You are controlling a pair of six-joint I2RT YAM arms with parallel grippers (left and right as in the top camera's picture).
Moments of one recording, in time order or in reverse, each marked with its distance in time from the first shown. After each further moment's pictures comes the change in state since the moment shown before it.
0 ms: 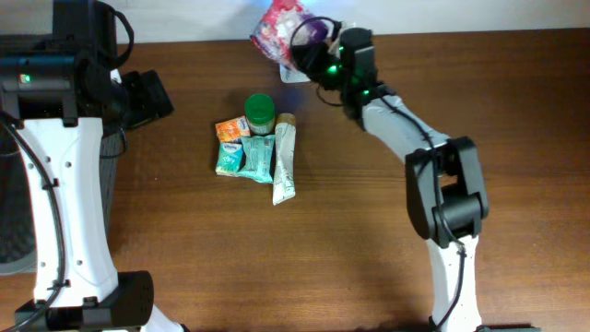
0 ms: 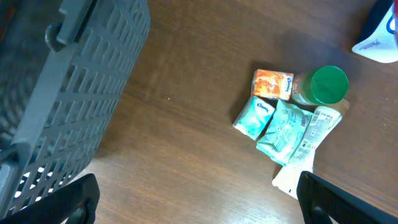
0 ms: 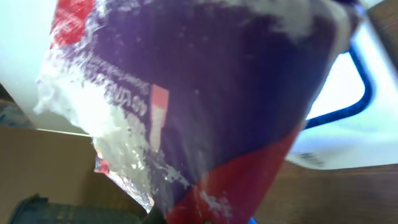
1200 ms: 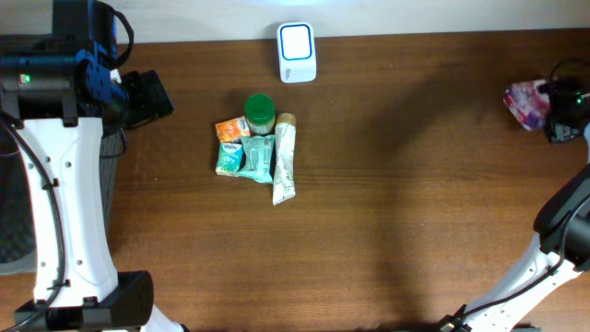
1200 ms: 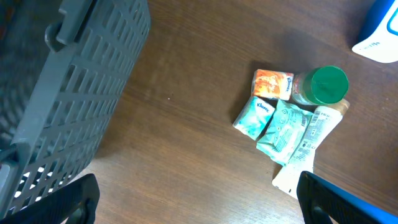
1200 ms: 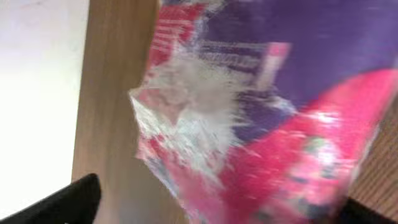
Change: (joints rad) left arm 0.000 0.000 0.000 0.000 0.000 0.000; right arm -0.955 -0.058 0.078 -0.753 0.030 -0.279
